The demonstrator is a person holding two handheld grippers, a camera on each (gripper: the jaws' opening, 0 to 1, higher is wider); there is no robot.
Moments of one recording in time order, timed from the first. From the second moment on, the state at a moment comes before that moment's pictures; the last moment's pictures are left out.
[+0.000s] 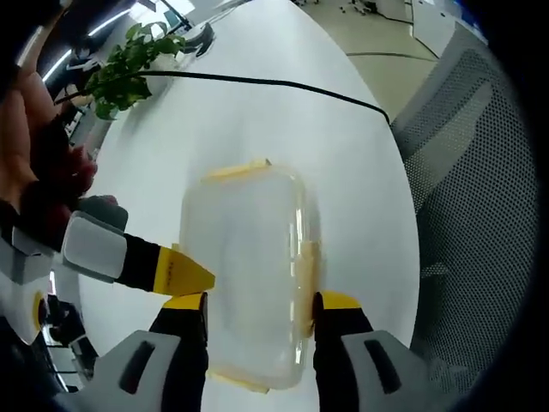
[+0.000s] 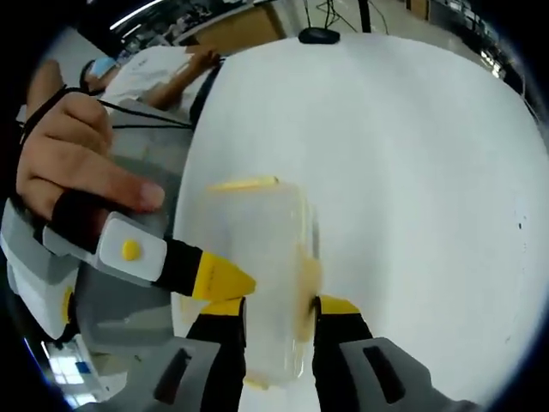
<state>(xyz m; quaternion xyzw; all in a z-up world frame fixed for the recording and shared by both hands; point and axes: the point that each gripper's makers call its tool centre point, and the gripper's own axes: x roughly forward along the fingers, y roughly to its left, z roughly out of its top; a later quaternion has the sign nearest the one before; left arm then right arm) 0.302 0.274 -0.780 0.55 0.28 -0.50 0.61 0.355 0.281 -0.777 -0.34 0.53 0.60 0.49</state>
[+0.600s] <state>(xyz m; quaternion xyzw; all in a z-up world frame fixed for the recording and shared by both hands) 0.303 0.273 -0.781 0.54 0.28 -0.49 0.62 0.353 0.279 -0.779 -0.34 0.54 0.60 0.49</state>
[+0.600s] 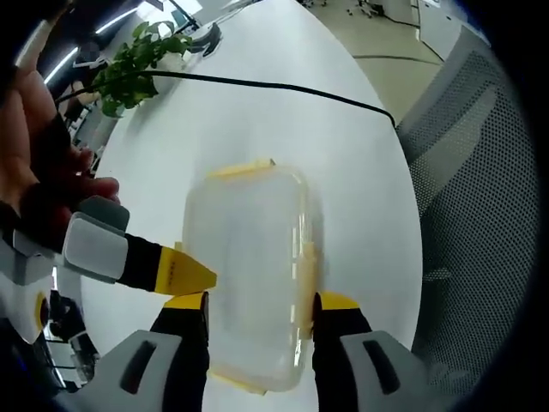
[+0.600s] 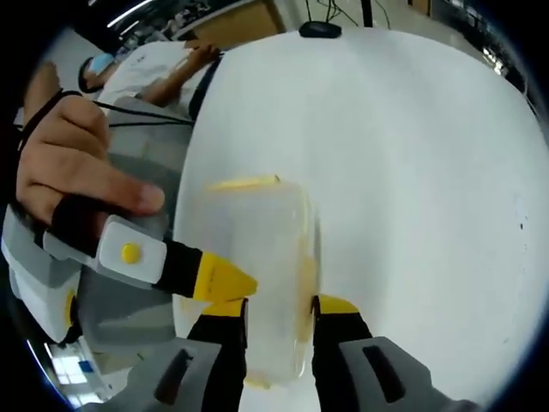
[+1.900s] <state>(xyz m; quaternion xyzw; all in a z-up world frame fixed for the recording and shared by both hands) 0.287 0.273 -0.771 0.53 0.27 -0.51 0.62 0.357 0.284 -0.769 -0.35 0.48 0.59 0.54</state>
